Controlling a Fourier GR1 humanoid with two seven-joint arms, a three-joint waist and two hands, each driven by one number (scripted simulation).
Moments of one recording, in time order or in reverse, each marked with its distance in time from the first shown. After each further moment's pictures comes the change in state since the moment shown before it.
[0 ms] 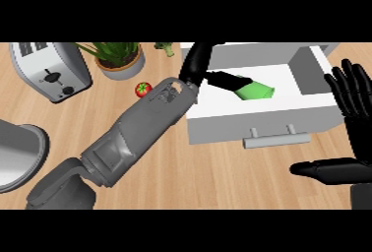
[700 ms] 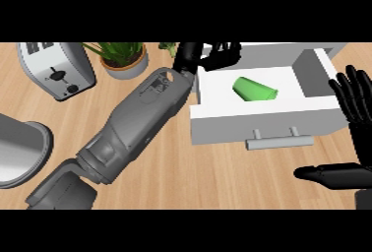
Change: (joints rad) left arm 0.000 0.000 0.242 -0.033 -0.056 -0.099 -0.060; right arm 0.041 -0.007 -0.012 -0.010 -0.002 0.002 0.000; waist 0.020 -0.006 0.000
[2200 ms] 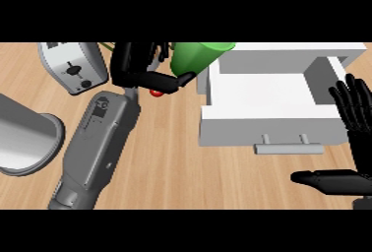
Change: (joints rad) left arm 0.426 0.007 0.479 -0.571 -0.382 -0.373 -0.056; right arm 0.056 0.023 0.018 -0.024 0.034 -0.042 -0.008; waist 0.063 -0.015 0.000
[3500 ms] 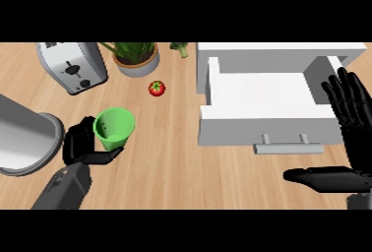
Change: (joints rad) left arm 0.363 0.169 0.287 0.624 0.039 -0.385 -0.604; right arm -0.036 0.008 0.043 -0.030 0.013 -0.027 0.053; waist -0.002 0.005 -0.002
